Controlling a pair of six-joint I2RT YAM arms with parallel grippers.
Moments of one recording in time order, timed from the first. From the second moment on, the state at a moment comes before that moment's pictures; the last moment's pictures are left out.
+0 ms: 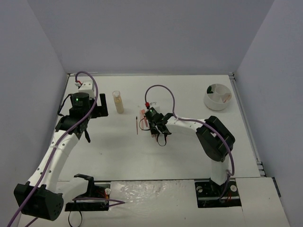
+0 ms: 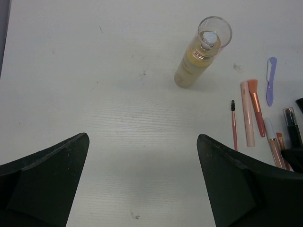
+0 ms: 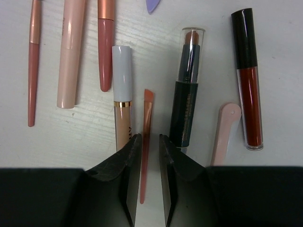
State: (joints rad) left arm -0.20 1.07 1.03 -0.52 -0.17 -0.17; right arm 0.81 1.89 1.17 -0.30 0.27 0.45
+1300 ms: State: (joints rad) left arm -0.20 1.07 1.03 -0.53 -0.17 -0.17; right arm 0.63 1.55 1.31 -0.24 0.36 0.33
